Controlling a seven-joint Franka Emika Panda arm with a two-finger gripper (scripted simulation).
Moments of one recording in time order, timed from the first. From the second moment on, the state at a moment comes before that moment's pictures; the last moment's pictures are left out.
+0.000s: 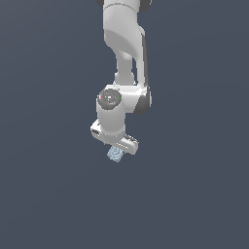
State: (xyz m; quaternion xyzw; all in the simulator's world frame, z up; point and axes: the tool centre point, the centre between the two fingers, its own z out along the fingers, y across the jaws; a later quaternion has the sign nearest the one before) arm 0.026 -0.042 0.091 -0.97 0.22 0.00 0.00
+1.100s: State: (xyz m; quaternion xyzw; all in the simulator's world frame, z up) arm 0.026 -0.042 0.041 -0.97 0.22 0.00 0.00
